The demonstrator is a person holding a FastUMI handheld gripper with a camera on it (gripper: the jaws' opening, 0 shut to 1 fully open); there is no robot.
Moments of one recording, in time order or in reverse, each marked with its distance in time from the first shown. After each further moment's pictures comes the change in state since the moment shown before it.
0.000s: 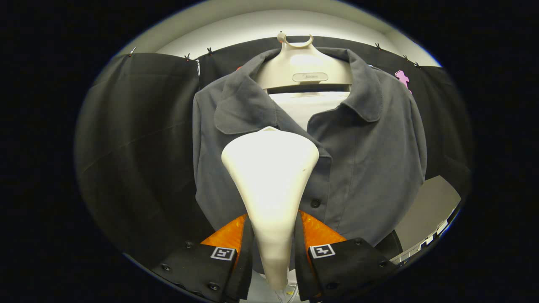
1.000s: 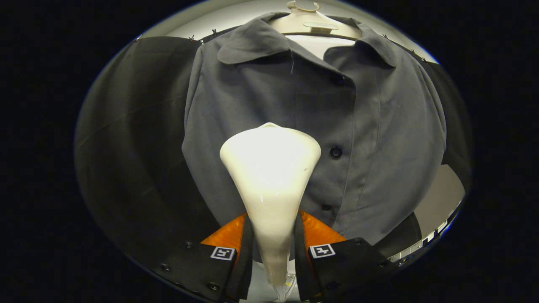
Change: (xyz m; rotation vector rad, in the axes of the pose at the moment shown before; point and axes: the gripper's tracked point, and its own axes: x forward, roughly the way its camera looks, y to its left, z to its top) arm 0.035 0.003 -0.088 -0.024 0.135 0.023
